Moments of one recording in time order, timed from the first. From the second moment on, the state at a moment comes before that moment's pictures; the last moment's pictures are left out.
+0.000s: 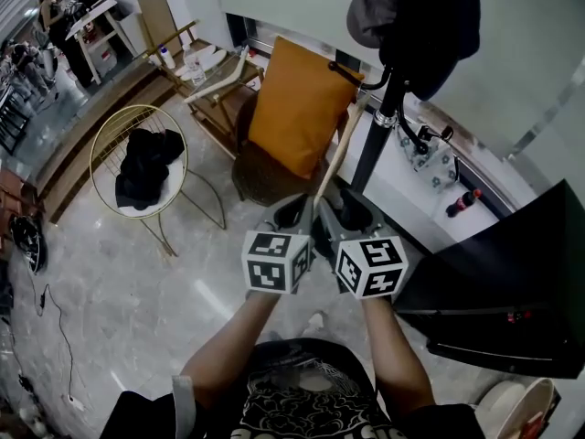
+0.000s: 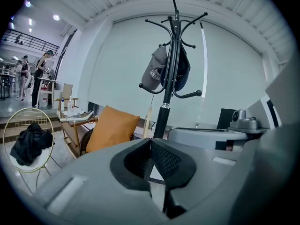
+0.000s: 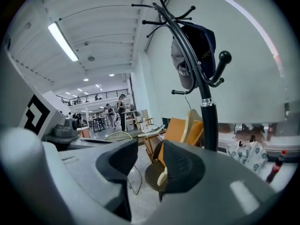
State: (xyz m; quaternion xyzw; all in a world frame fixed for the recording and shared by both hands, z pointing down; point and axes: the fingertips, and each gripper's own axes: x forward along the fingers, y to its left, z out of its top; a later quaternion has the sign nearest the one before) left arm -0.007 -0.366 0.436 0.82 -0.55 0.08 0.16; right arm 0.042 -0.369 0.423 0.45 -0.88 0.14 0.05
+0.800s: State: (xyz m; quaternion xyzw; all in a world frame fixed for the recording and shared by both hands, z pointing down) left arm -0.054 -0.302 0.409 0.83 -0.53 0.08 0.16; right arm -0.014 -0.306 0.390 0.46 -0.88 0.11 0.06
